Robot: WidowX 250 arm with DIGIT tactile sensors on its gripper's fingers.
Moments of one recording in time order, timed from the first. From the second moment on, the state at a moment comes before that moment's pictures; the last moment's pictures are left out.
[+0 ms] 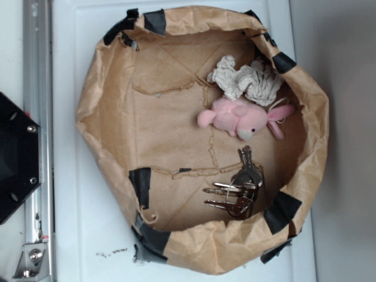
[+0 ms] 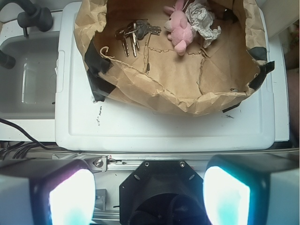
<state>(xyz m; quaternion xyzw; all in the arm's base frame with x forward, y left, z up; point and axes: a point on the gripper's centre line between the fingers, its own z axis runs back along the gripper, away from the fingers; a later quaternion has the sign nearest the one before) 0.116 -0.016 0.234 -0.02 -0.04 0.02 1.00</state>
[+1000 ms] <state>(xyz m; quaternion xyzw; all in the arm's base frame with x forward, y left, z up) 0.177 -0.028 0.213 -0.08 -0.07 0.19 0.98</state>
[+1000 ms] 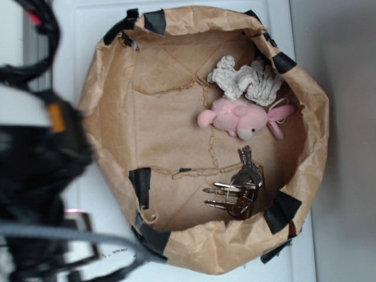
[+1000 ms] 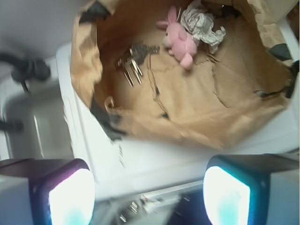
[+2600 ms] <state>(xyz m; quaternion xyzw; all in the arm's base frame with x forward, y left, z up) 0.284 0.031 0.108 -0.08 -0.12 0.40 0.91</state>
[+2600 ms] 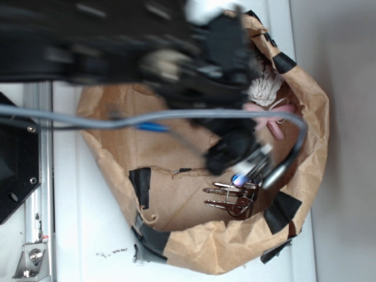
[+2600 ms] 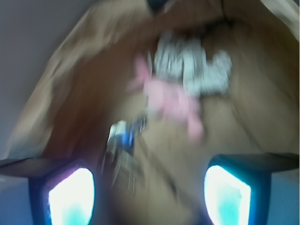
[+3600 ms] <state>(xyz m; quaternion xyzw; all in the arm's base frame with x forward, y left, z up) 0.290 -0.002 0.079 -0.20 -0.13 0.37 0.90</state>
